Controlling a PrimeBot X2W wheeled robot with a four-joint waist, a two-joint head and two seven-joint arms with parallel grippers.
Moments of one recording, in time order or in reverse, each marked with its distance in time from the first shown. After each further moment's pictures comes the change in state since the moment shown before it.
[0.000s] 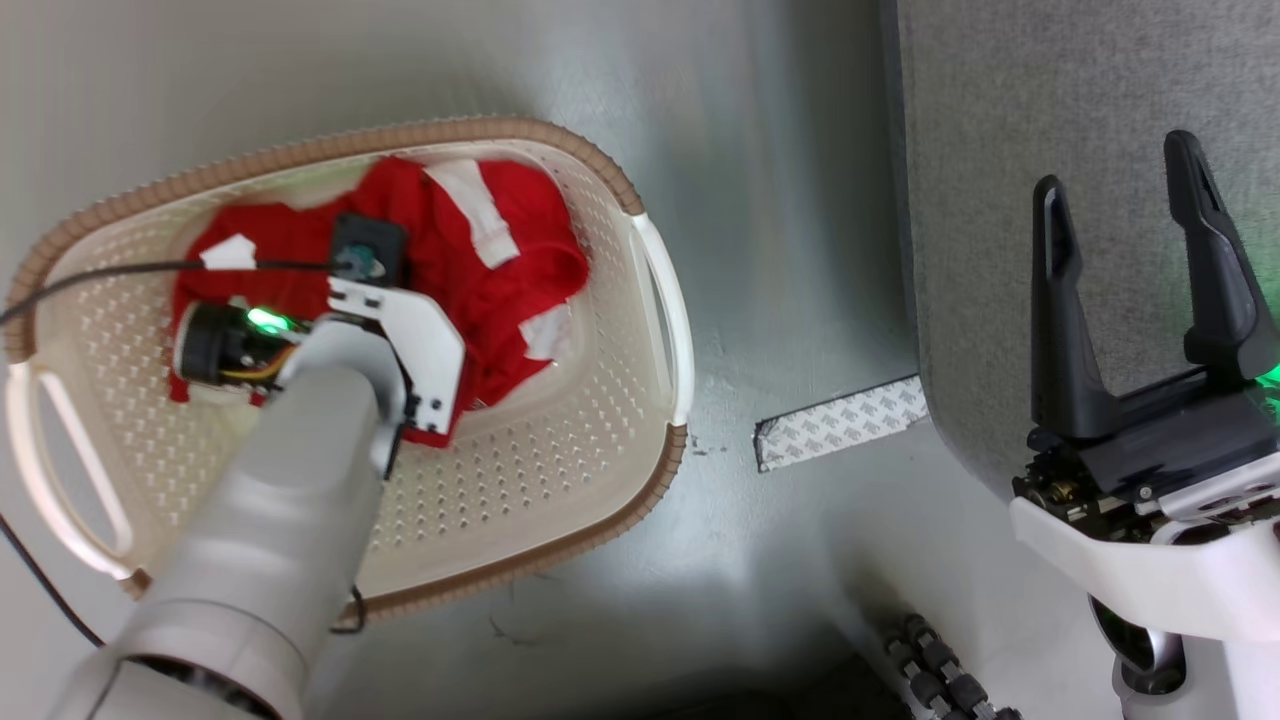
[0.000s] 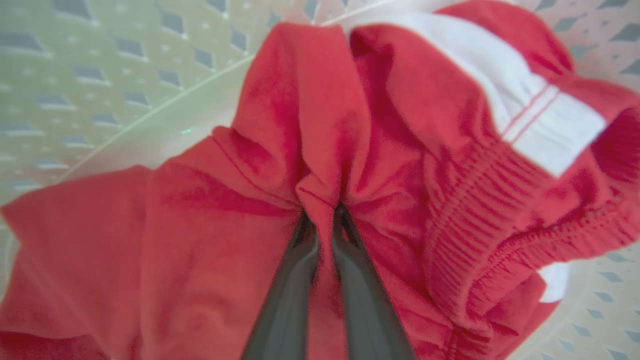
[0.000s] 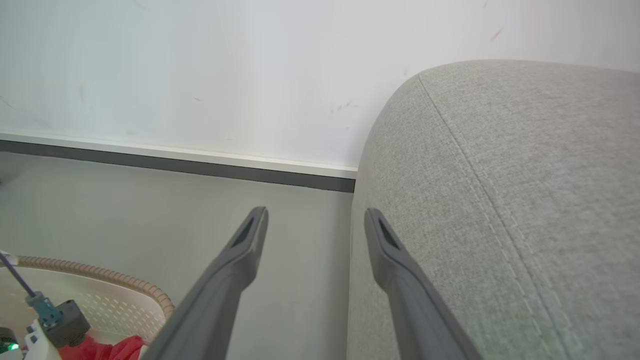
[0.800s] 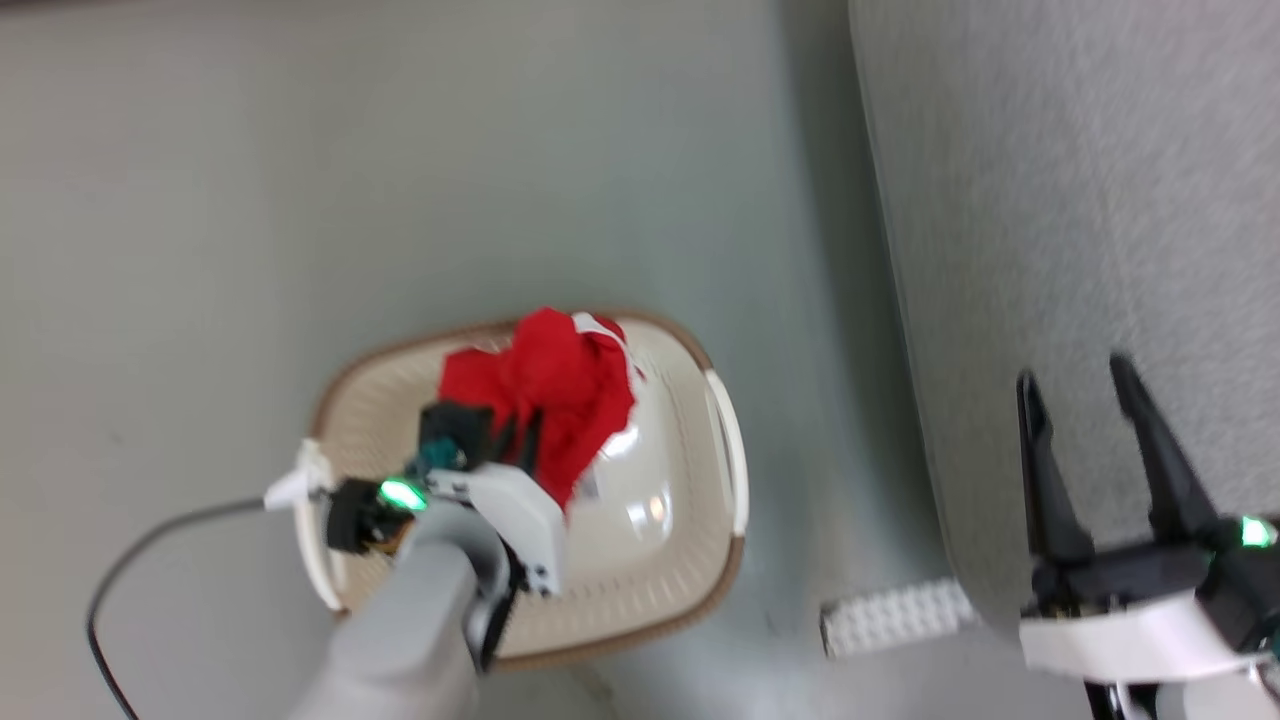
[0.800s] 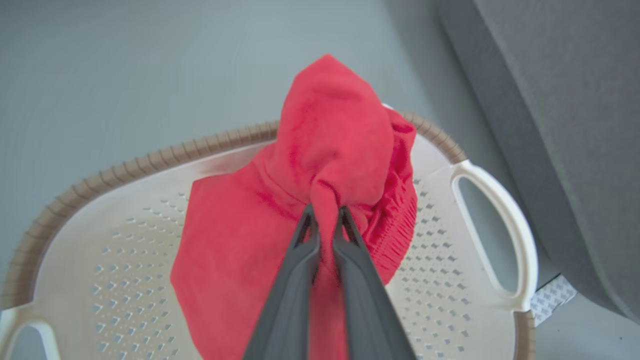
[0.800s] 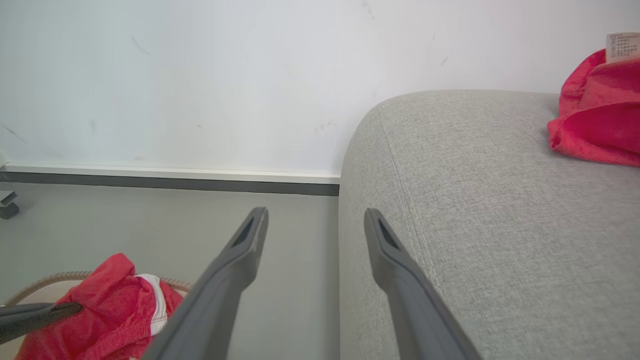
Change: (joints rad) left arm 0.330 -0.080 0.054 -0.239 -0.123 -0.050 -0.191; right arm 0.204 -0.011 -0.082 0.238 0.004 0.000 0.001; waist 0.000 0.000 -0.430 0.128
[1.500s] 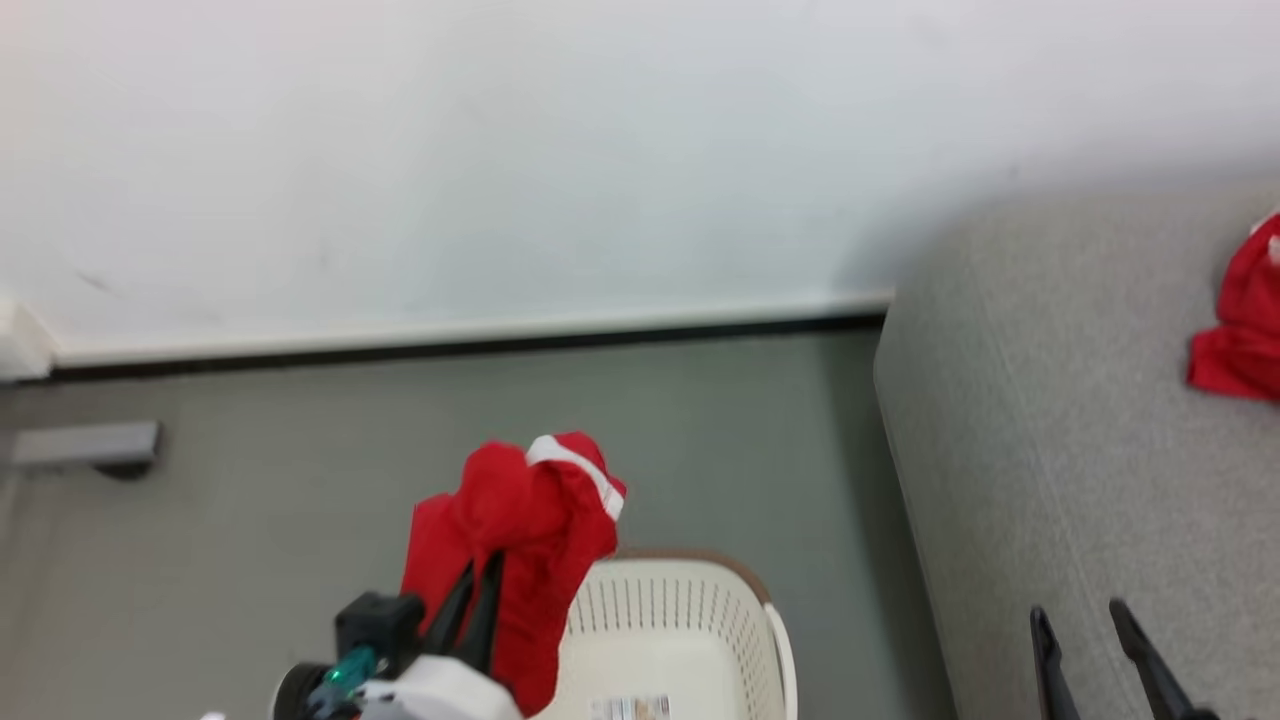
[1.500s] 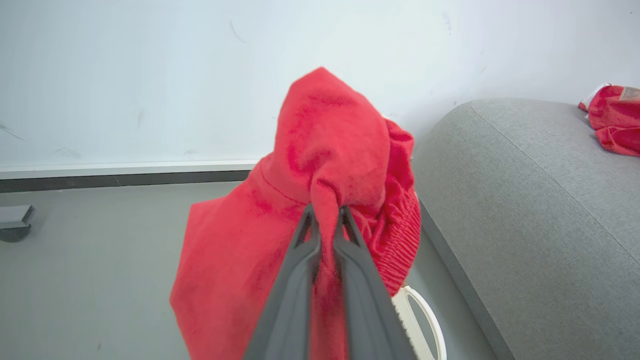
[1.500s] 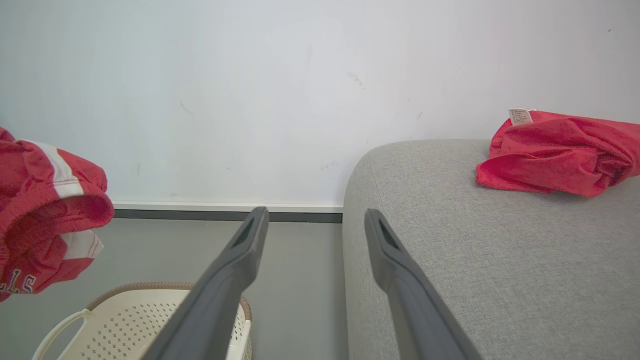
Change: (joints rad) left arm 0.512 0.134 0.109 -0.626 -0.013 0.102 -0.001; right arm 0.282 0.007 -0.062 0.142 0.002 0.000 0.000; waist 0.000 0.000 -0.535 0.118
